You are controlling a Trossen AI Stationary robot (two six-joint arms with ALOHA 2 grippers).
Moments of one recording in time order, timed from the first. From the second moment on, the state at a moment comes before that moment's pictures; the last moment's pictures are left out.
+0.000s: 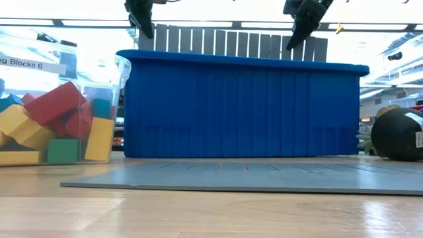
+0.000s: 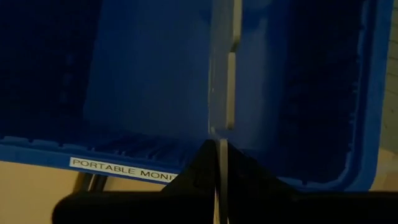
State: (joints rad) left arm 0.57 1.53 1.93 -1.51 -0.01 0.26; right arm -0.84 1.41 1.69 -1.22 -0.24 -0.60
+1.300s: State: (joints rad) left arm 0.56 1.60 2.06 -1.37 -0.01 0.25; right arm -0.85 1.40 1.77 -1.09 -0.35 -0.46
